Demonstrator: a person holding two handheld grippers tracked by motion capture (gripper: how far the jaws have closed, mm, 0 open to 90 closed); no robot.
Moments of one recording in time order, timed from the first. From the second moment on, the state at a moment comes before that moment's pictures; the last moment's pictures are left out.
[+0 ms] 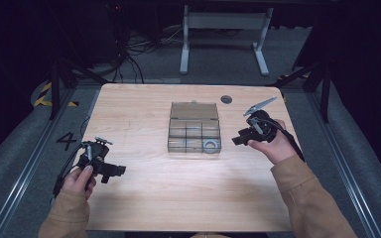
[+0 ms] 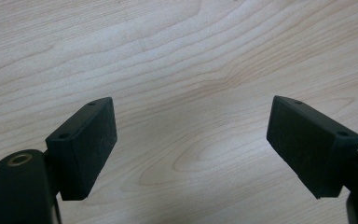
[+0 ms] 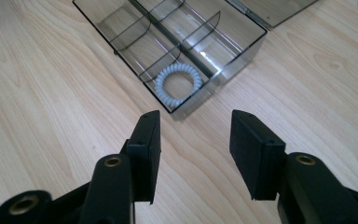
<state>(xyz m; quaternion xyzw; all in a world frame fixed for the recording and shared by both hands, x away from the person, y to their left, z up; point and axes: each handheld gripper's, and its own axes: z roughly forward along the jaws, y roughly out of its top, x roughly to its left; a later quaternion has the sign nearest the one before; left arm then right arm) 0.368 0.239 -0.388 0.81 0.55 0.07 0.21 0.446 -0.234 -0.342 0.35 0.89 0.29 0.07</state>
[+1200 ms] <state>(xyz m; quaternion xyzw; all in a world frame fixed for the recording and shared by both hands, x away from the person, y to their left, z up) 0.368 0.237 -0.387 0.81 0.55 0.07 0.21 0.385 -0.297 -0.375 0.39 0.87 0.30 0.07</state>
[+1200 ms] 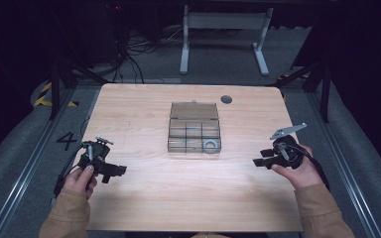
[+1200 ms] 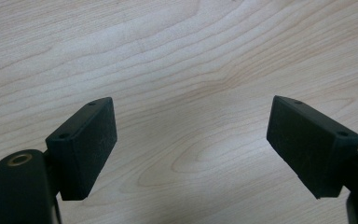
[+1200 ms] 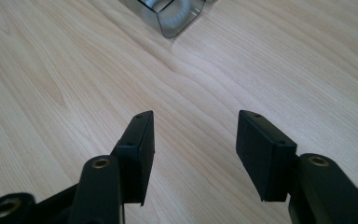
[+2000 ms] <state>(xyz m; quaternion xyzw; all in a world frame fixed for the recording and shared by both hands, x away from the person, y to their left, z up) 0.369 0.235 -0.390 0.81 0.54 0.07 0.20 0.370 -0.287 -0.420 0.36 0.88 0.30 0.06</state>
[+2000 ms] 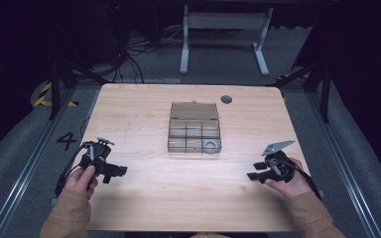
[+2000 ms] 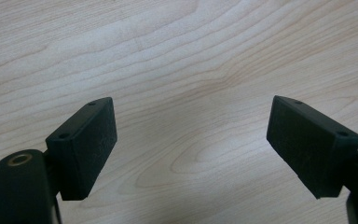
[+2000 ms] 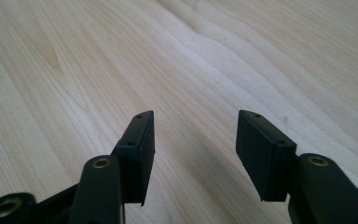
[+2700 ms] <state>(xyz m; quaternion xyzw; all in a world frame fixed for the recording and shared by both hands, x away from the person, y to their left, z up) 0.369 0.235 -0.390 0.81 0.54 0.07 0.21 0.351 -0.261 -0.442 0.31 0.91 0.28 0.07</state>
